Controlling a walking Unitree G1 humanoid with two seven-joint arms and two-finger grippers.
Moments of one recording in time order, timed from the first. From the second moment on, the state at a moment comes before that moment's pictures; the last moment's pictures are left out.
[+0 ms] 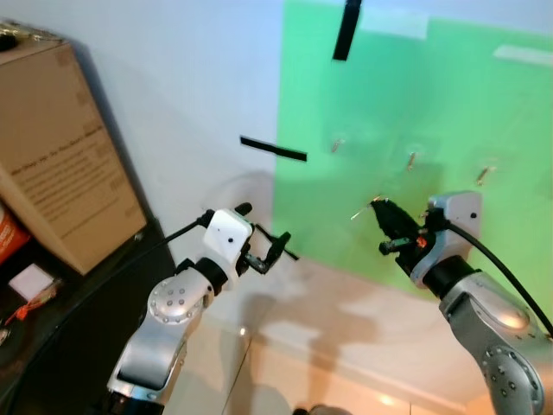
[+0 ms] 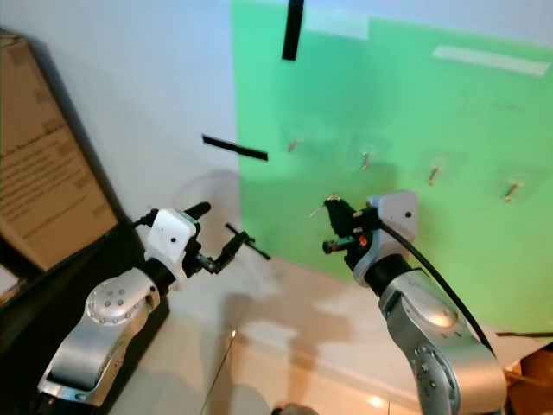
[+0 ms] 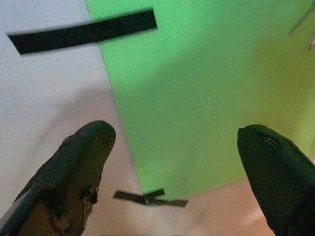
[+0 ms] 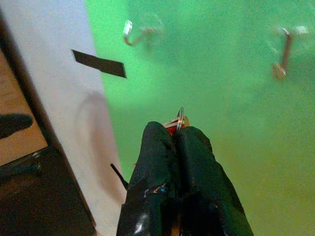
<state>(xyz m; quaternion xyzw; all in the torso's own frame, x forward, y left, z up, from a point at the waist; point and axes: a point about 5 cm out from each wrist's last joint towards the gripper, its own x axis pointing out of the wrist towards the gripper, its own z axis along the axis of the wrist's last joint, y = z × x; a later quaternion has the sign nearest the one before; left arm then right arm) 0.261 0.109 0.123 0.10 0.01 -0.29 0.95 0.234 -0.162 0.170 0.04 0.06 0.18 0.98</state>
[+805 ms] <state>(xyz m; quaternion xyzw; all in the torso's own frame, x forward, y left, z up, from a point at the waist) 0.256 0.092 0.147 0.08 0.00 -0.44 0.89 0.261 -0.138 0.198 0.06 0.01 0.25 0.97</state>
